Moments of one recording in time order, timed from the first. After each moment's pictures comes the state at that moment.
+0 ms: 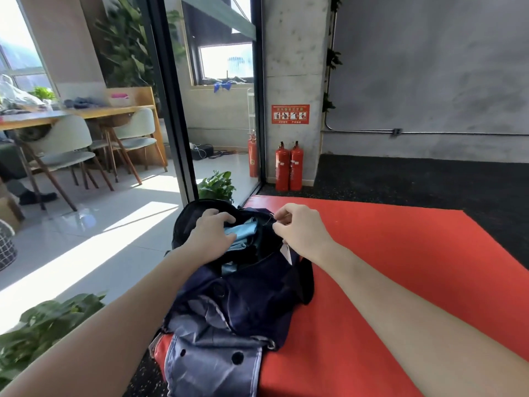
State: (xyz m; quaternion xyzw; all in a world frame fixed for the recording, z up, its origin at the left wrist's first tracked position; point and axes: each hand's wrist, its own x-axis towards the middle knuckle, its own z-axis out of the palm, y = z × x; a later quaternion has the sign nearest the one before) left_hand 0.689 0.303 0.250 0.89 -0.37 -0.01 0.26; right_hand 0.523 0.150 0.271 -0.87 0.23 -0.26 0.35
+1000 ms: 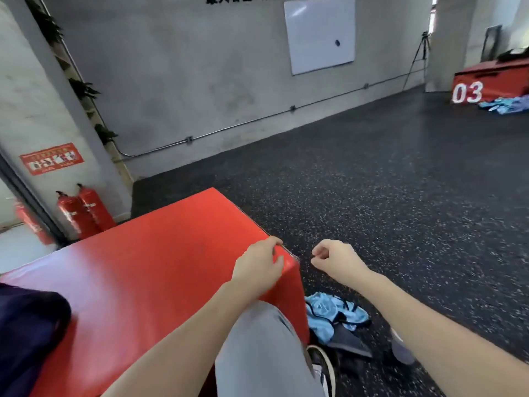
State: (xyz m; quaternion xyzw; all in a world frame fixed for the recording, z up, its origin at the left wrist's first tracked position) left_hand 0.092 0.096 0.195 0.64 -0.74 -0.07 0.20; right_hand -0.115 0.061 0.155 -0.69 0.61 -0.27 0.30
